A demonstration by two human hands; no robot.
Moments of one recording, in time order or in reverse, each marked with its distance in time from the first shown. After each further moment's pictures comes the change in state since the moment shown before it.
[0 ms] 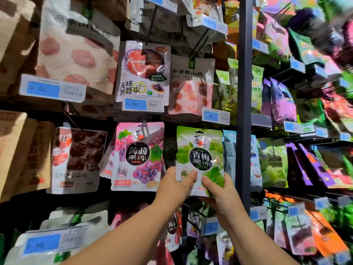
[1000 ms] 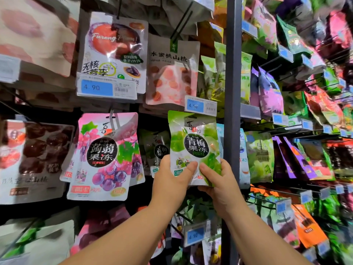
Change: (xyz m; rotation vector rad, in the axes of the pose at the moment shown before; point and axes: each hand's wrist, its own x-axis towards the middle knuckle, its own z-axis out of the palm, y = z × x) left_hand 0.028 0.000 0.048 -0.217 0.021 0.154; right_hand 0.046 -0.003 -0.036 -0.017 0.016 -0.078
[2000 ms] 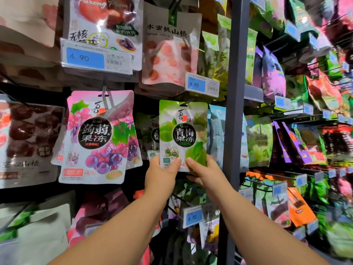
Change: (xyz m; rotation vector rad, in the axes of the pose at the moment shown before) left_hand 0.013 -0.049 -0.001 0.076 0.103 -0.261; right_hand 0.023 0.045 -0.003 -0.193 -0.022 0.199
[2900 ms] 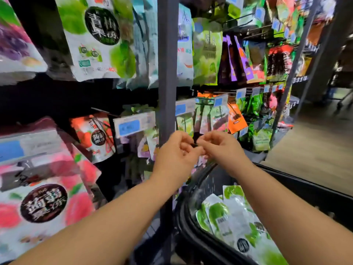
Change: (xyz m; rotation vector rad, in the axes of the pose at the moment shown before) left_hand -0.158 -0.060 0.103 0.066 -0.578 0.101; right_hand -0.162 0.049 -0.153 -0.527 0.236 0.145
